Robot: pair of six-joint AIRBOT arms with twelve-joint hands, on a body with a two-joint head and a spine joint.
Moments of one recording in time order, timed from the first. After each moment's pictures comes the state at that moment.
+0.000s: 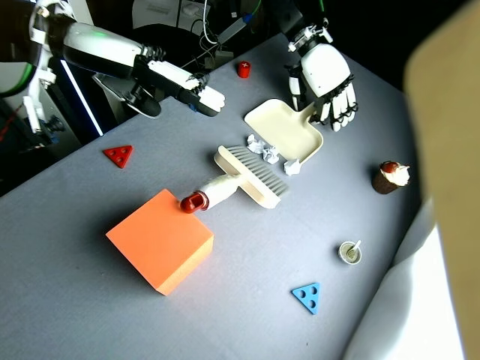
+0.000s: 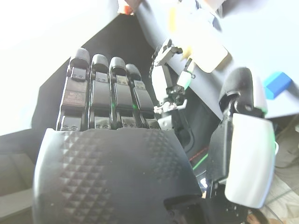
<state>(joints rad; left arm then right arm) 0.88 -0.99 1.16 -0.92 -0.62 1.78 -0.45 -1.13 0.46 -2.36 -1.19 0.50</state>
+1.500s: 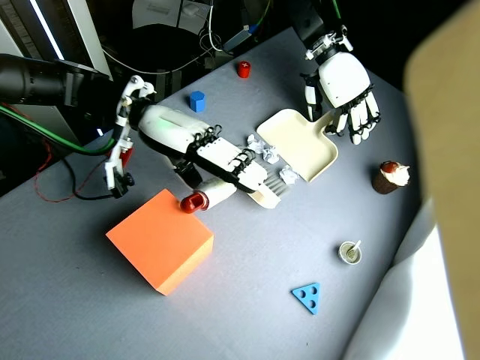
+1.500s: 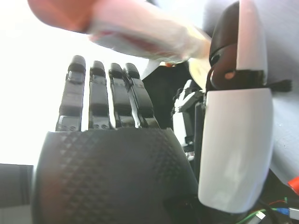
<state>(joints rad) 0.75 -1.05 1.31 -0.87 -0.49 1.82 -0.47 -1.56 1.01 -2.34 -1.37 0.69</state>
